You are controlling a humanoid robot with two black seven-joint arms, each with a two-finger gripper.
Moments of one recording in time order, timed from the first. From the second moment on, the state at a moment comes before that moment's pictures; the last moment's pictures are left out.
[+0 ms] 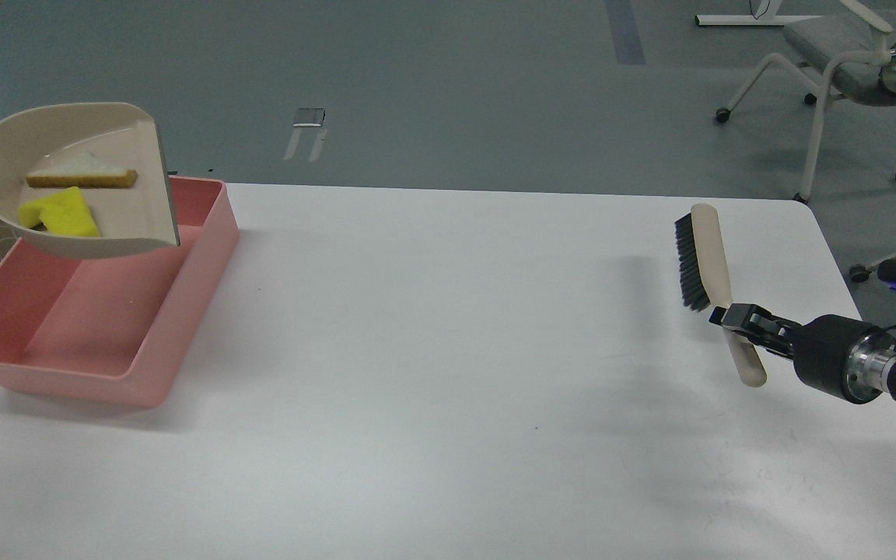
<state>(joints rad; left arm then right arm) 0.17 1.01 -1.57 -1.11 0.60 -0.21 -0.29 0.23 -0.72 1.08 1.53 -1.37 0.49 -0.24</state>
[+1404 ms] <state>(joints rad) -0.27 1.20 -1.42 -1.18 1.29 -0.28 -0.30 0.19 -0.71 1.19 1.54 -1.36 0.49 -0.22</state>
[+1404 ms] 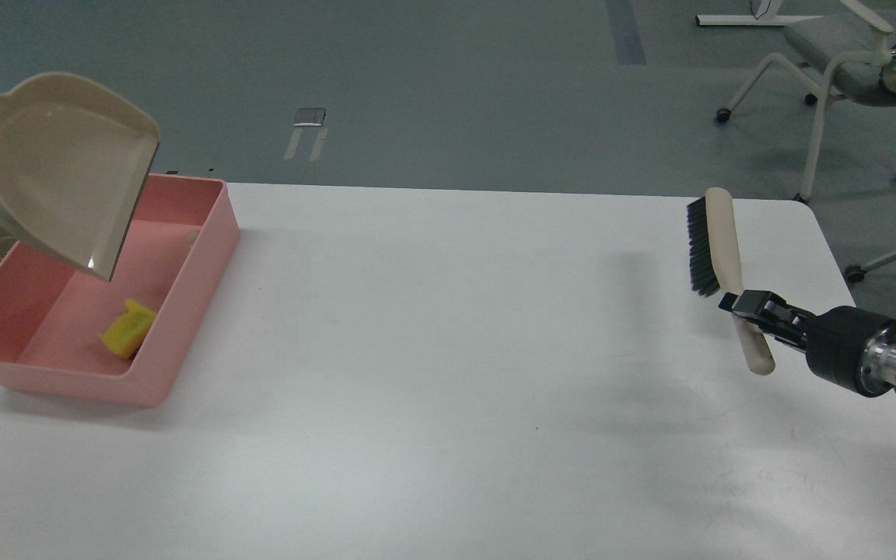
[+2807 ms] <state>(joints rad) -0.32 0.23 -0.95 -1.17 1.04 0.11 -0.03 0.04 -0.99 1.21 1.60 -1.36 0.49 -0.21</state>
